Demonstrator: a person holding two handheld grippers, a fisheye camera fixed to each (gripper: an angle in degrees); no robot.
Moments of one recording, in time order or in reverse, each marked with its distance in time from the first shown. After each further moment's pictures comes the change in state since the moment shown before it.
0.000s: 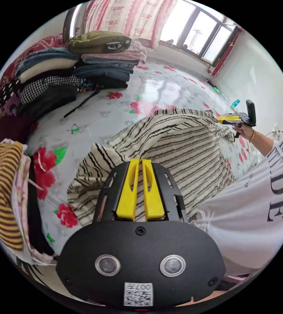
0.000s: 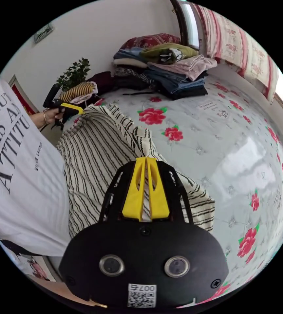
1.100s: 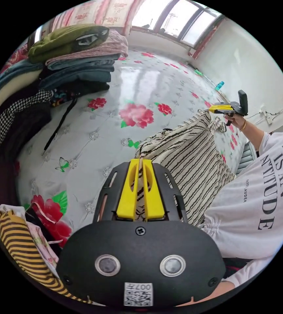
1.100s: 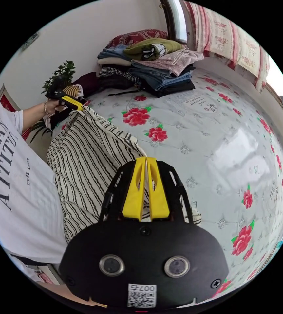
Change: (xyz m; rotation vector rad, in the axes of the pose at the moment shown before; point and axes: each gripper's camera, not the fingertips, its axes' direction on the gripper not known) left arm -0.052 -0.112 0.009 -0.106 0.124 0.171; right arm 0.081 0.017 -0.033 0.008 0.058 0.082
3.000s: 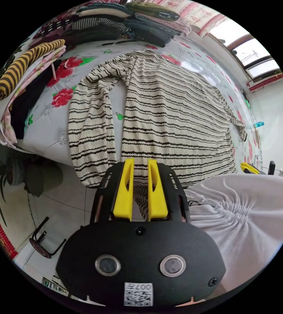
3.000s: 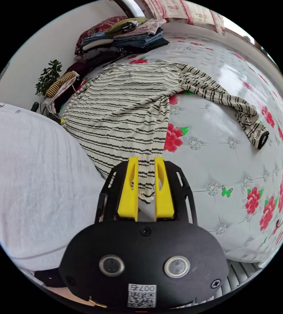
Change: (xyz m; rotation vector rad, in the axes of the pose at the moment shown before) left arm 0.230 0.225 -0.155 -0.058 -0.109 -0.580; right arm -0.065 0.177 -0.231 -0.173 -0.035 0.345
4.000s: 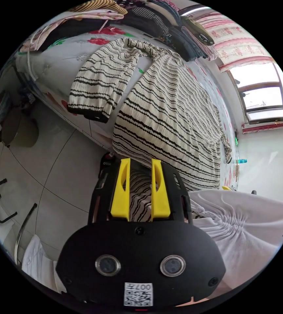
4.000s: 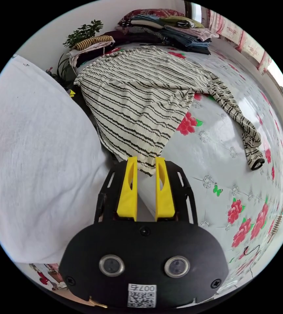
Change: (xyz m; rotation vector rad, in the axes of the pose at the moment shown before) left arm -0.031 0.153 -0.130 0.104 0.234 -0.321; right arm -0.099 -0.089 -0.092 -0.089 0.132 -0.354
